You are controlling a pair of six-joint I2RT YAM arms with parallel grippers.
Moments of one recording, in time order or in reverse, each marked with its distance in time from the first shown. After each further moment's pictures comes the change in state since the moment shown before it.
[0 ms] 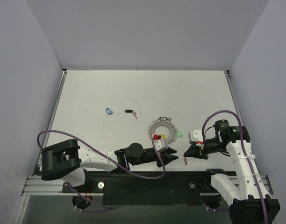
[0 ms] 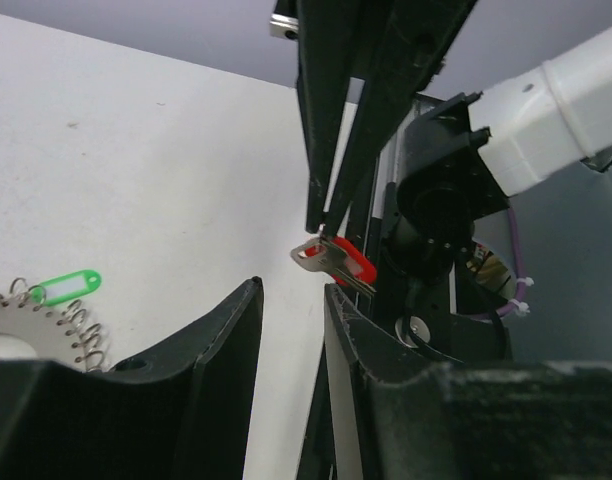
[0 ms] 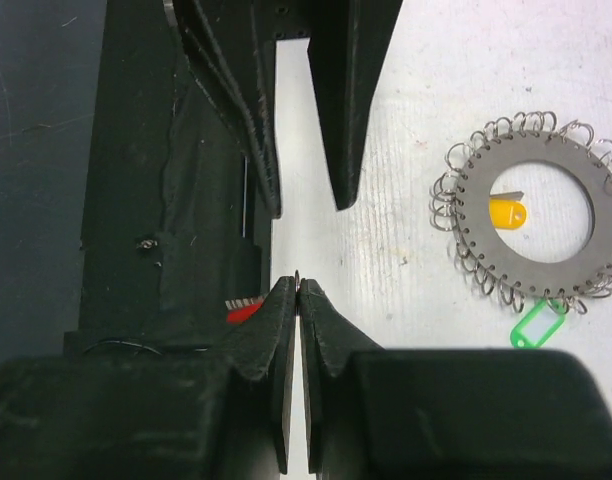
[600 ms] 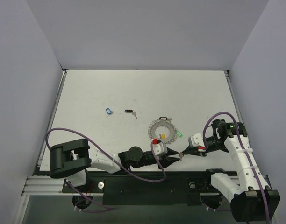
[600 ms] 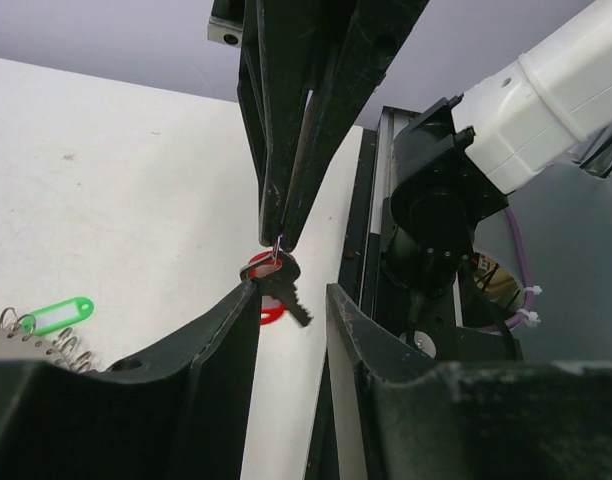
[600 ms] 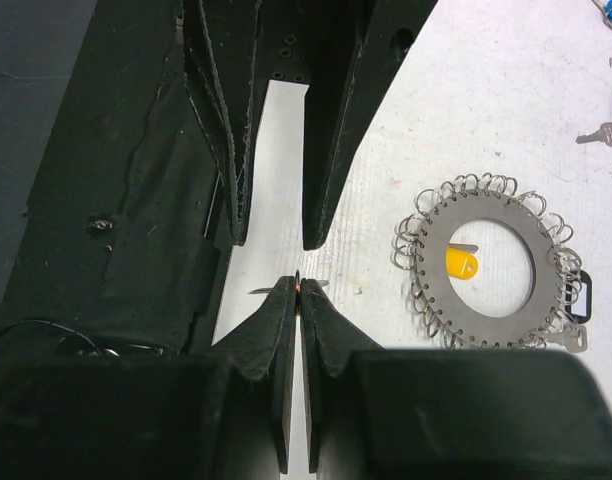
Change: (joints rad) left arm -0.034 0.107 -0.042 0.230 0.005 0.043; right arm 0.022 0.066 0.000 -0.035 -0.035 -0.323
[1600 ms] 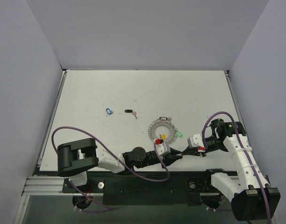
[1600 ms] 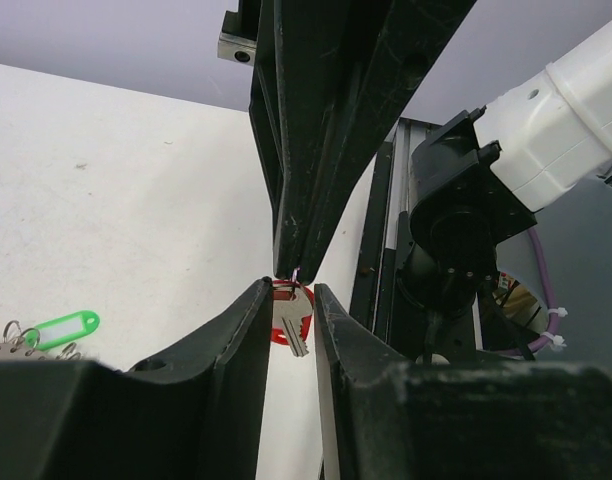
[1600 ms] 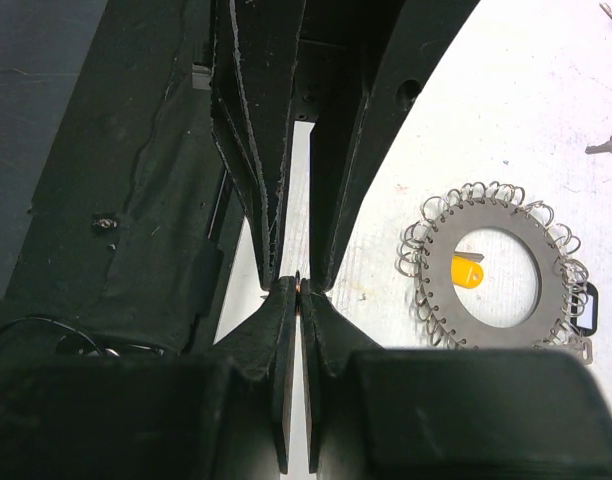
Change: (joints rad) left arm -0.006 0.088 0.042 0.066 -0.047 0.015; right arm 0.025 0.019 -0.004 -0.002 0.000 -0.027
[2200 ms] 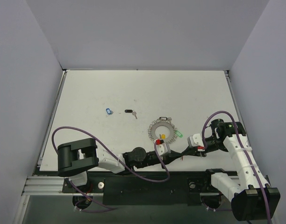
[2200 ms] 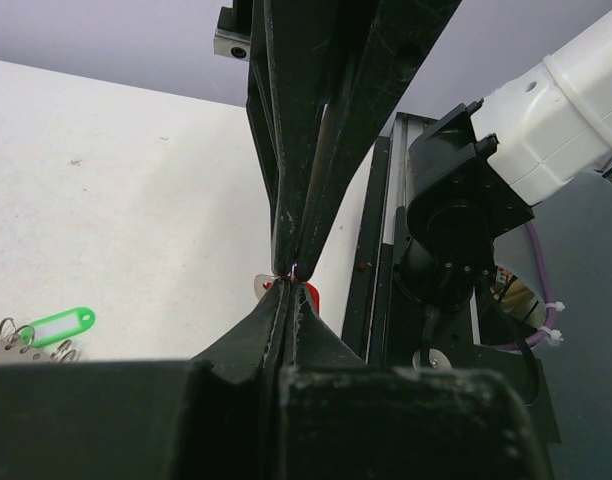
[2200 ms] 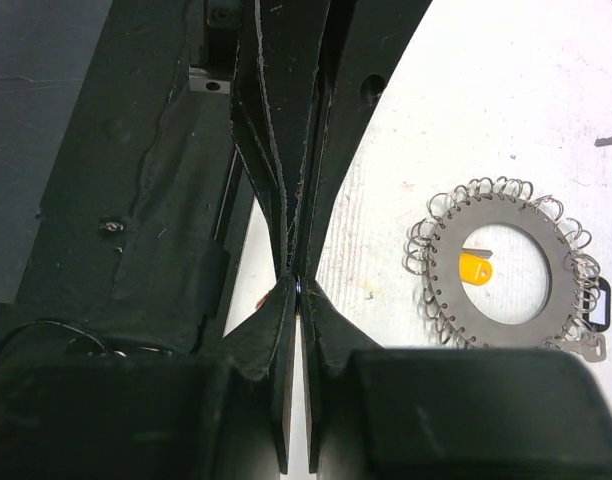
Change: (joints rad) left arm -0.002 0.003 0.002 -0.002 0.006 0.001; right arm 0.000 0.000 -0.003 0.000 0.000 0.018
